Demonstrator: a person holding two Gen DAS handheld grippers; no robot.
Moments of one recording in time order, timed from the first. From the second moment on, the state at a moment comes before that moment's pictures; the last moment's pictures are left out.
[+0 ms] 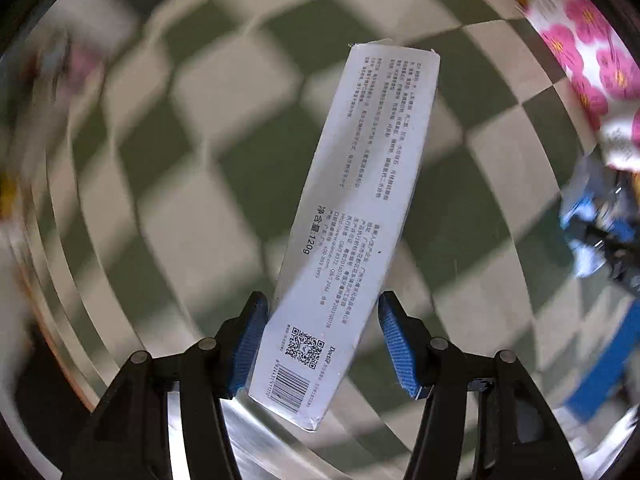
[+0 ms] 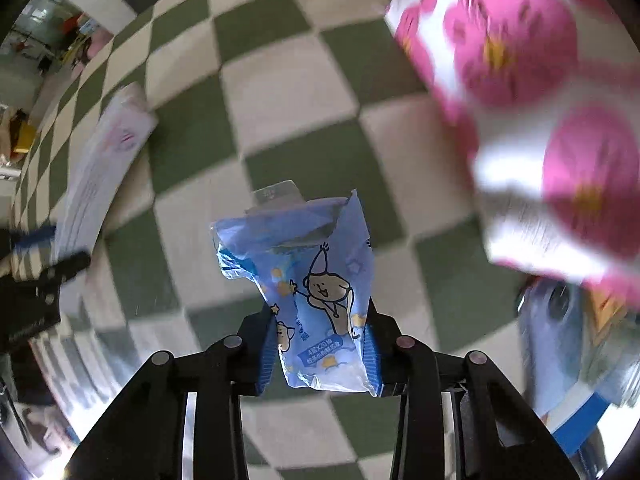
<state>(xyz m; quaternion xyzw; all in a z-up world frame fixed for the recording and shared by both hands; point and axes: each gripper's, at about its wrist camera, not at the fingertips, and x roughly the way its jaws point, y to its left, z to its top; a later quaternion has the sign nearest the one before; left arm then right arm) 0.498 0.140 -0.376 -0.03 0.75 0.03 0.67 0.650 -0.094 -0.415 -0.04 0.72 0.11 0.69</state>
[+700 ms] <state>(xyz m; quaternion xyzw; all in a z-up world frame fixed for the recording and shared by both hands) 0.458 0.118 -0.387 -0.10 0.73 0.09 0.67 0.574 -0.032 -0.437 -0.11 0.75 0.14 0.64</state>
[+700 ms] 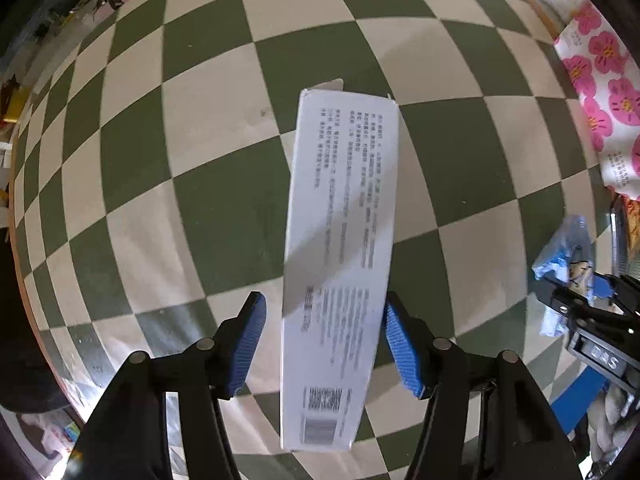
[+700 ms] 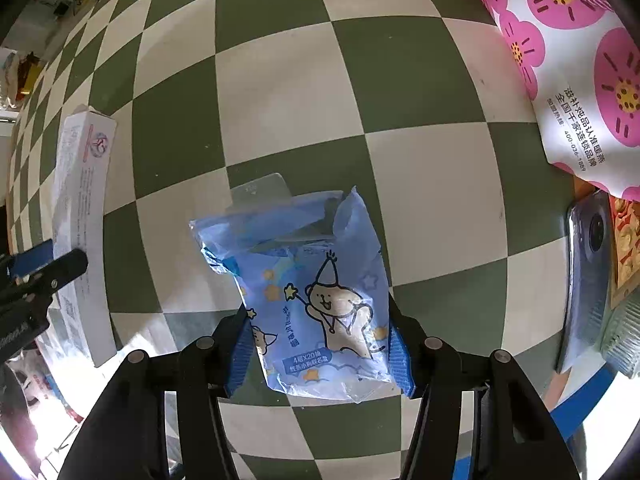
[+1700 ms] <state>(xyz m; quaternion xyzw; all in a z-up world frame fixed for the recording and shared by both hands) 0.325 0.128 -0.240 -0.11 0.57 0.19 0.79 0.460 -0.052 -0.283 -0.08 0.63 0.19 0.75</state>
